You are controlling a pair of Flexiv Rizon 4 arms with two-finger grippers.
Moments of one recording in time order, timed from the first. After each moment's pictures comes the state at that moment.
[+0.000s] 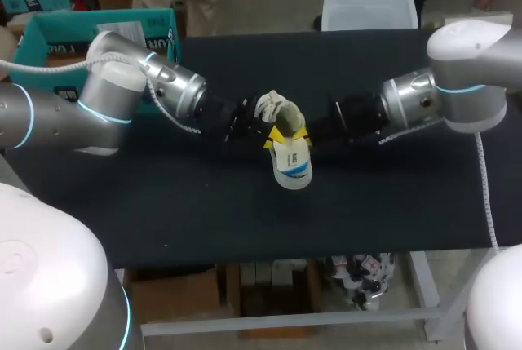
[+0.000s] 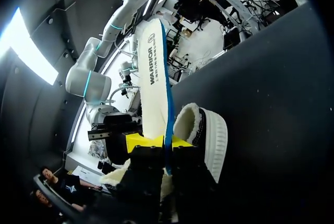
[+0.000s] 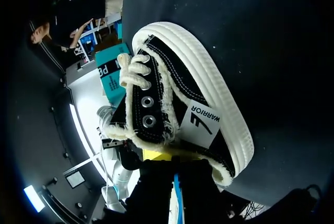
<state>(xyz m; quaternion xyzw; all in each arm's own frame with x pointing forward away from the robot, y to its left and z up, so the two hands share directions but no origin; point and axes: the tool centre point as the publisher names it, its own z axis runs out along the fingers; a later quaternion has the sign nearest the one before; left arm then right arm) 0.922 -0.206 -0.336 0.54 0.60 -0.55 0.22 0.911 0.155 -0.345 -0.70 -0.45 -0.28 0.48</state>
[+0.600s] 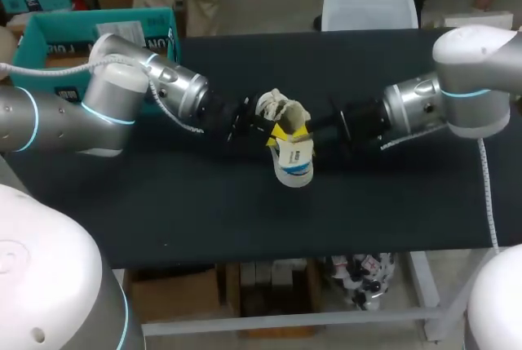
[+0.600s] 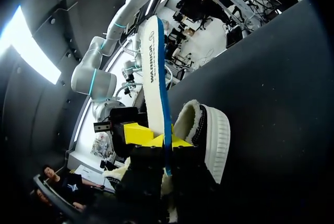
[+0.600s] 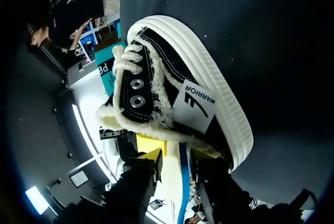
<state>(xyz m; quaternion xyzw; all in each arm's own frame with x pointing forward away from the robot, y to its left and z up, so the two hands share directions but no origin) 0.931 -0.211 -0.336 0.53 0.60 -0.55 0.23 0.899 0.152 -0.344 -0.70 -0.44 -0.28 0.49</state>
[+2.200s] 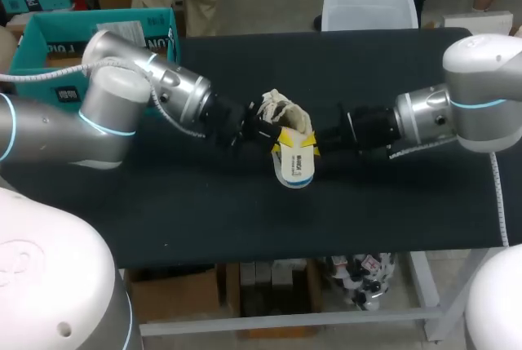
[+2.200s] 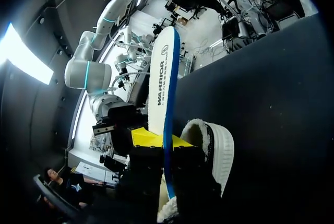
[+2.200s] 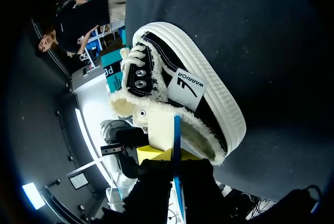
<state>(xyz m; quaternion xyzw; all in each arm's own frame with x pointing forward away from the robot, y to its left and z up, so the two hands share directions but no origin) 0.901 -0.221 -0.322 0.55 0.62 -0.50 0.25 0.882 0.141 -0.337 -0.71 -0.42 -0.31 0.47</state>
